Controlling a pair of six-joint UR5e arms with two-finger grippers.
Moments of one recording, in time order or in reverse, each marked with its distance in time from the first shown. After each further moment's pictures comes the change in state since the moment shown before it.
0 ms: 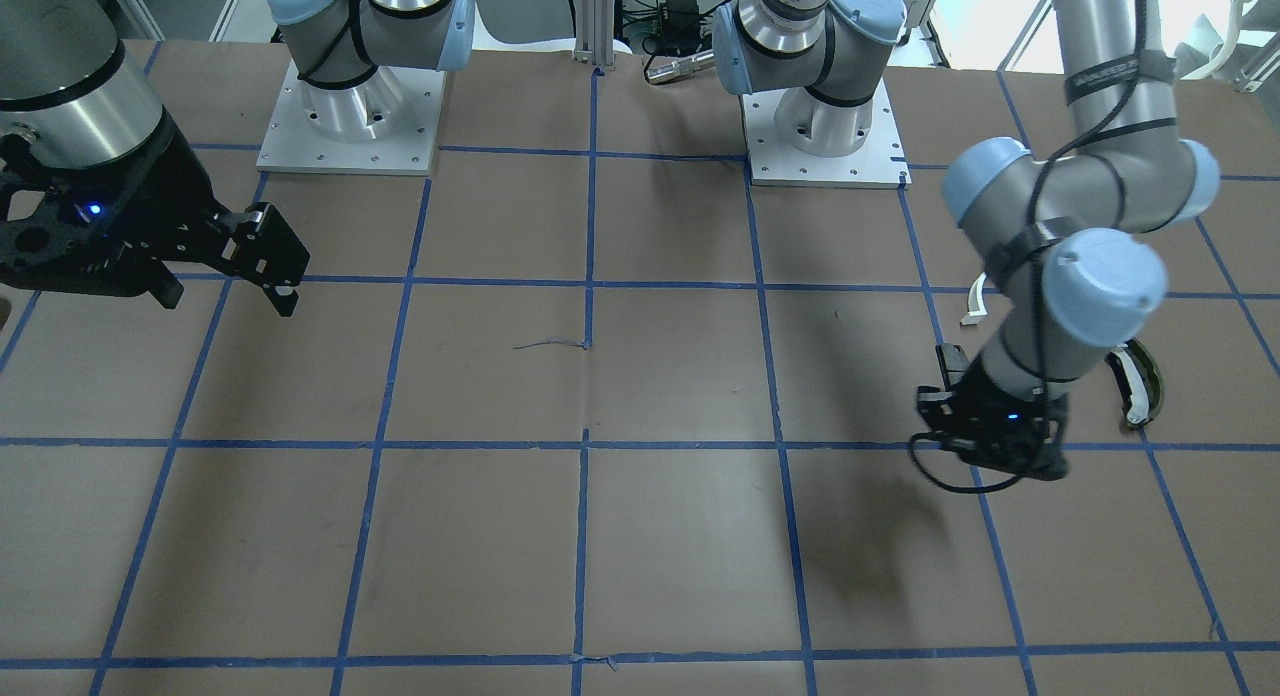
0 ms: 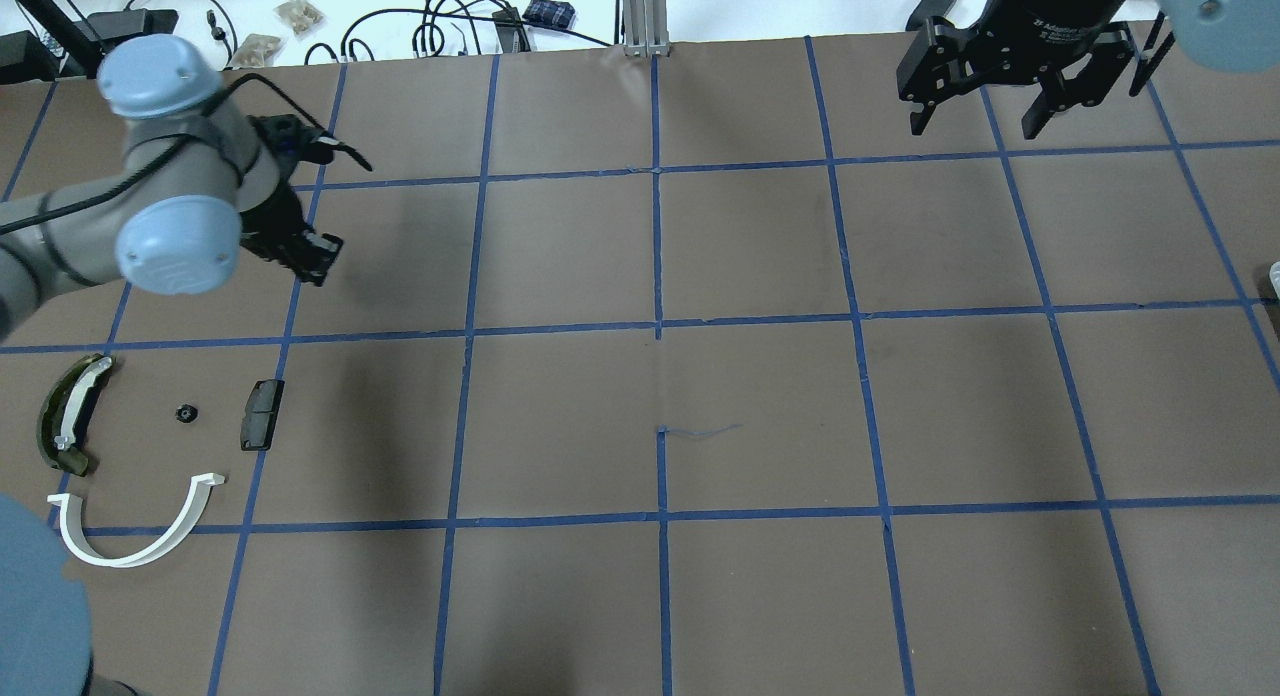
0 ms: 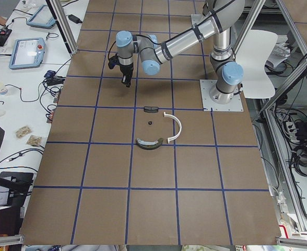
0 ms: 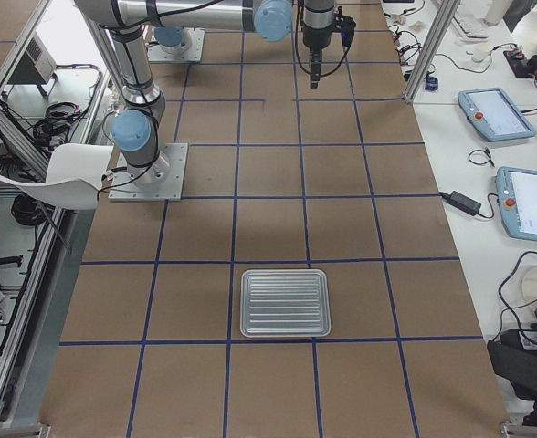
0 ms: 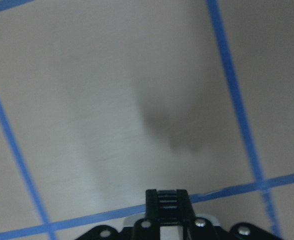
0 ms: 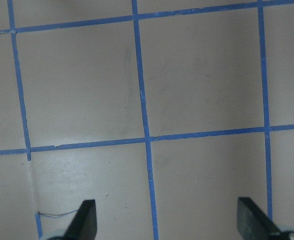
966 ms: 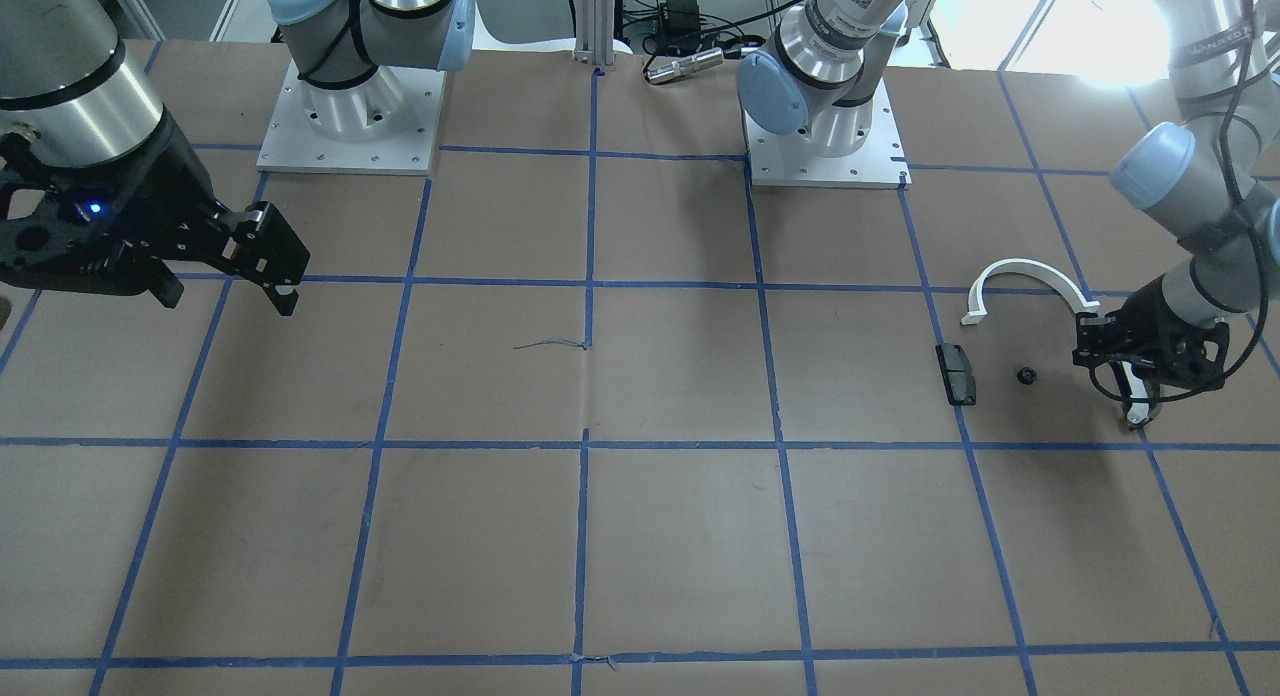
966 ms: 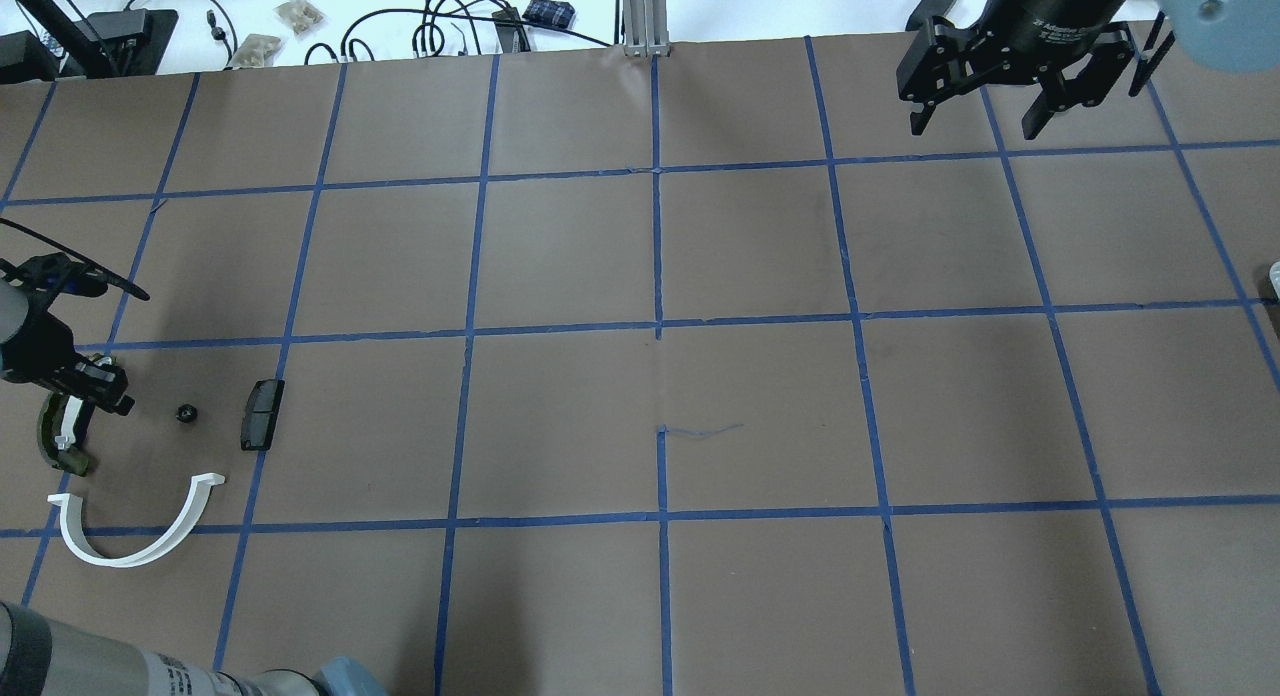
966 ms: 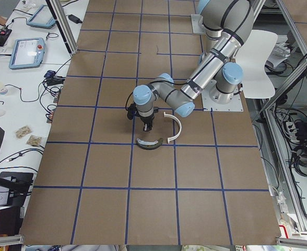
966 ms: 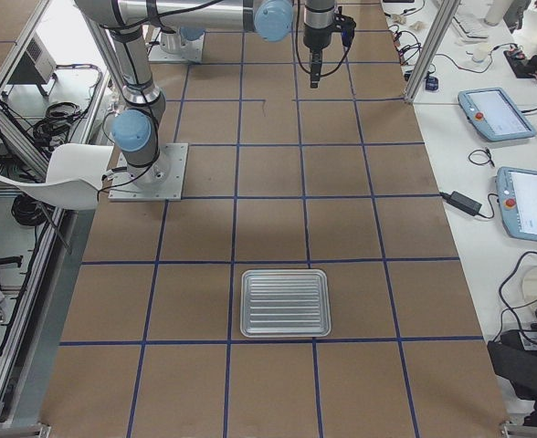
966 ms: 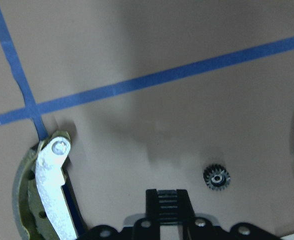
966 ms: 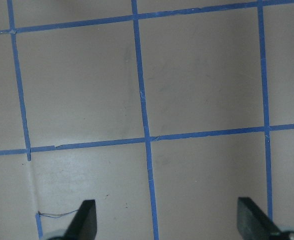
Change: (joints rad) left arm 0.438 -0.013 -0.132 0.008 -0.001 0.346; right arm 0.000 0.000 0.000 0.001 0.000 0.002
